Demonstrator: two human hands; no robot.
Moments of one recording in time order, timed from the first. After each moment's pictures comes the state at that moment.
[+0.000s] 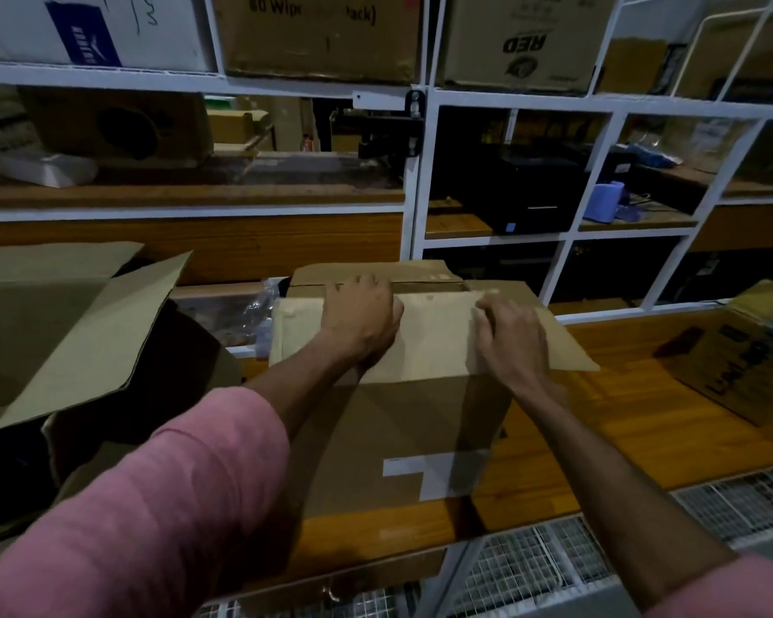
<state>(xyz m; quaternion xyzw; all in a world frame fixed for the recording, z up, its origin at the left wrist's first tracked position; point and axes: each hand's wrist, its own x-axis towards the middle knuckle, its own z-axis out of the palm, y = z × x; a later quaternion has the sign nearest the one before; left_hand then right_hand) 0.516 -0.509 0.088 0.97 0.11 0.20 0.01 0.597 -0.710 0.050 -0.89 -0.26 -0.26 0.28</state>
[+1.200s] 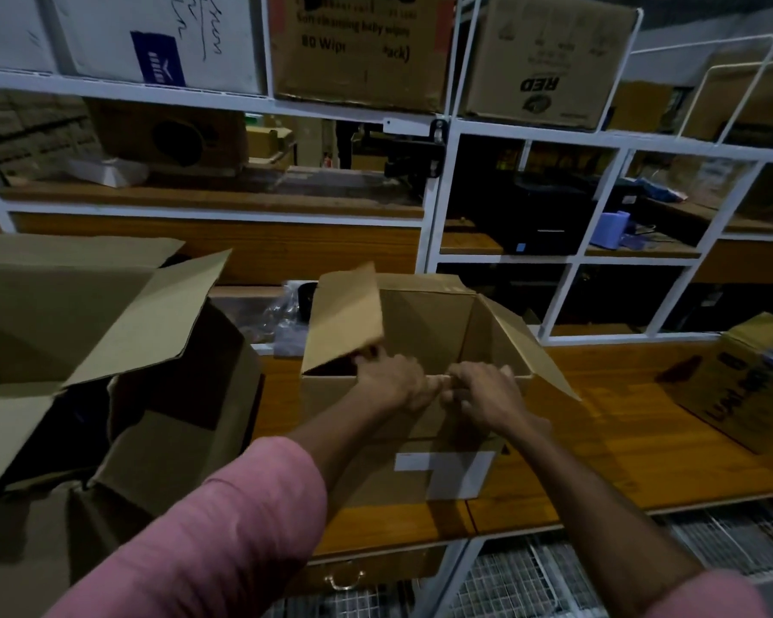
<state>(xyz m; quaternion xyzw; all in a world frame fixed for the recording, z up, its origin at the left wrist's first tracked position) 0.467 -0.558 0.051 0.98 0.15 -0.09 0.05 0.528 -0.707 0.040 -0.93 -0.35 -0.02 0.11</state>
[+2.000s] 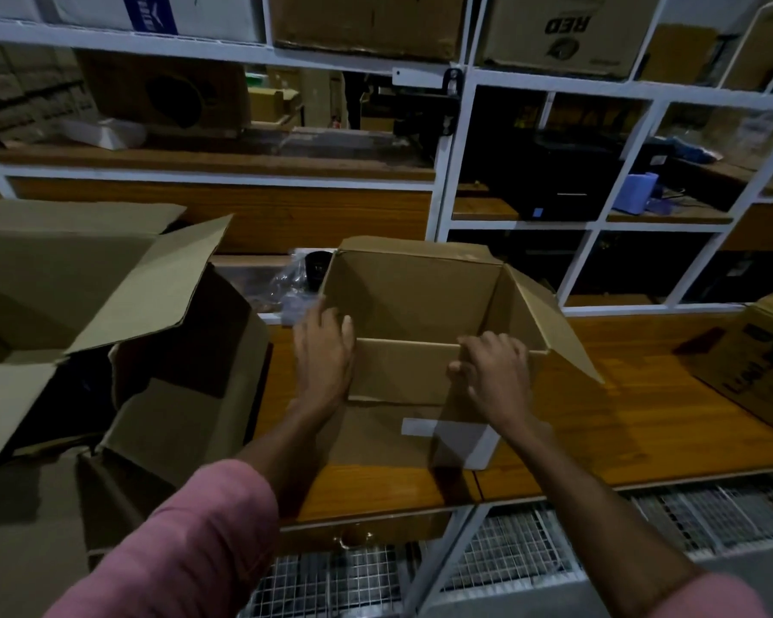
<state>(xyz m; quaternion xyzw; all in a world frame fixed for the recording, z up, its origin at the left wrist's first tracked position) 0.429 -0.489 -0.016 0.86 0.27 0.33 0.27 0.532 -0.711 -0.012 -0.90 -0.34 -0.22 0.14</state>
